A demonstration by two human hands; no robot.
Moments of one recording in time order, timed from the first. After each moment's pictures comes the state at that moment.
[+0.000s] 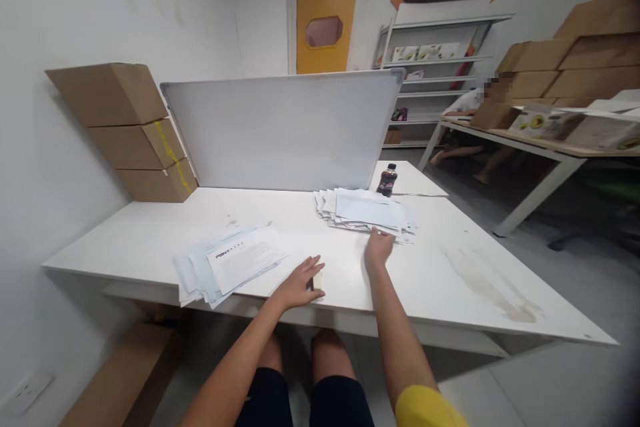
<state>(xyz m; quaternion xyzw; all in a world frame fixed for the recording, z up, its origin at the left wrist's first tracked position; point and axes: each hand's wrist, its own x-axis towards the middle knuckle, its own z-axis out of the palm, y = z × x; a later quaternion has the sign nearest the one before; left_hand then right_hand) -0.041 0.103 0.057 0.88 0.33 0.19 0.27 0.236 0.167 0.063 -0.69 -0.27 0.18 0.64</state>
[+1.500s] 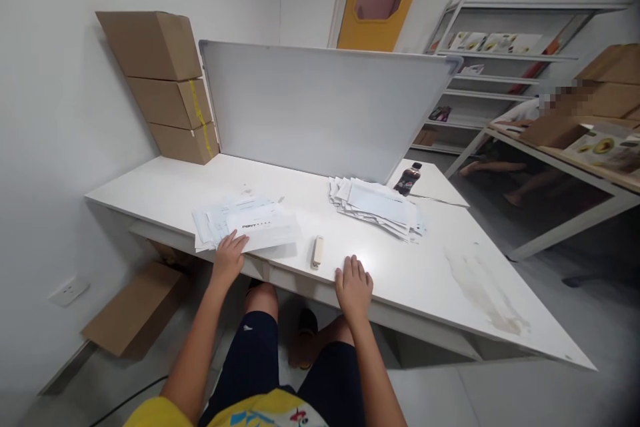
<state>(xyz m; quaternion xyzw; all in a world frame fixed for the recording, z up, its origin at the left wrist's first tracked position) -0.190 0.042 0.061 0.75 0.61 0.26 -0.05 0.151 0.006 0.009 -0.72 -0.65 -0.07 0.25</state>
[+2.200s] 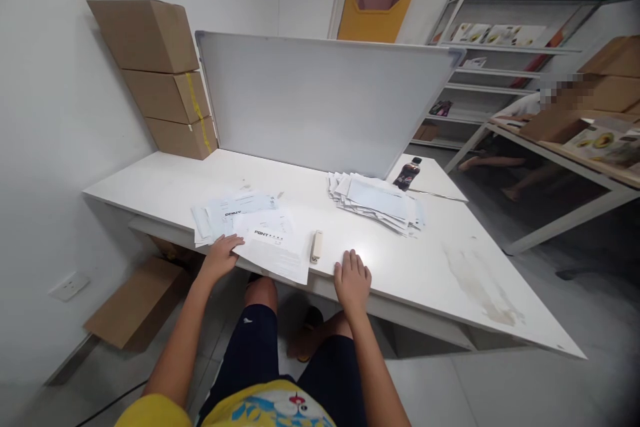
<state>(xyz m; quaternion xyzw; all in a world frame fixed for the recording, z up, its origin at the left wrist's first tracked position) -0.217 0.039 0.067 0.78 0.57 0.25 0.07 0.151 0.006 0.008 -0.71 -0.64 -0.07 0.26</state>
